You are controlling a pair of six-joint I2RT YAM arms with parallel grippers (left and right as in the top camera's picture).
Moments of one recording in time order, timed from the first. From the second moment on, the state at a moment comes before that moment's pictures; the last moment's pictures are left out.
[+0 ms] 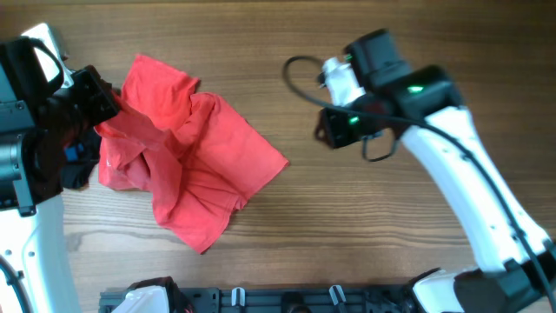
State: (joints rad) left arm 0.15 1.29 1.75 -1.23 0.07 -0.30; right arm 0.46 1.60 1.60 -1.23 -0.30 0.09
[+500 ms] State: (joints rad) left arm 0.15 1.29 1.75 -1.23 0.06 -0.30; right arm 0.94 1.82 1.25 -0.69 -0.37 0.19
